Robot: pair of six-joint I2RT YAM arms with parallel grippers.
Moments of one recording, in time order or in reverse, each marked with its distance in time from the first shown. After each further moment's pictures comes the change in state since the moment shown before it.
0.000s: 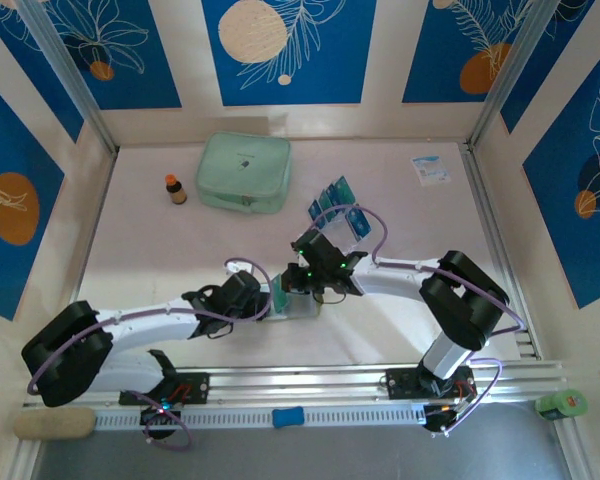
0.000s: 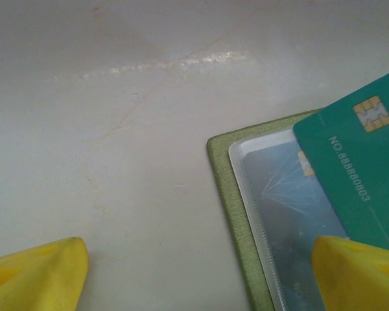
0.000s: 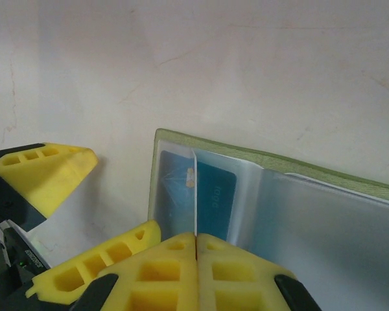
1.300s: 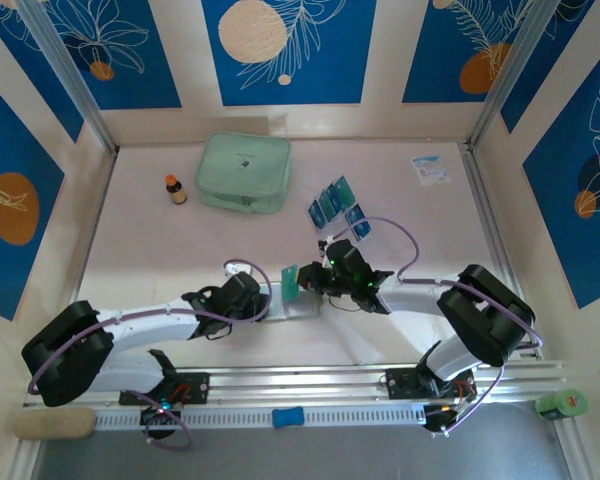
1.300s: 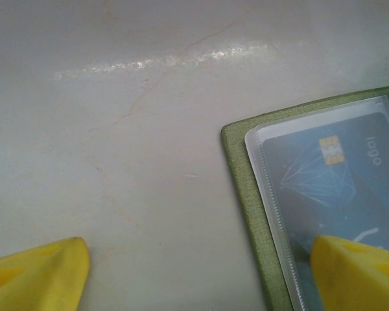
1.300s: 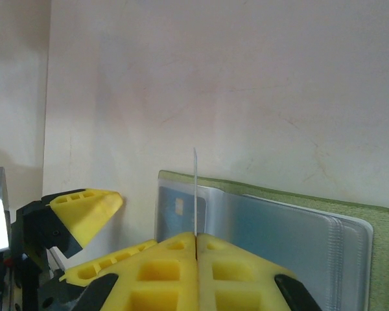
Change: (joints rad) left arm 0.000 0.001 -0.011 -0.008 -0.005 -0.003; right arm -0.067 -0.138 -0.298 0.412 0.030 0.131
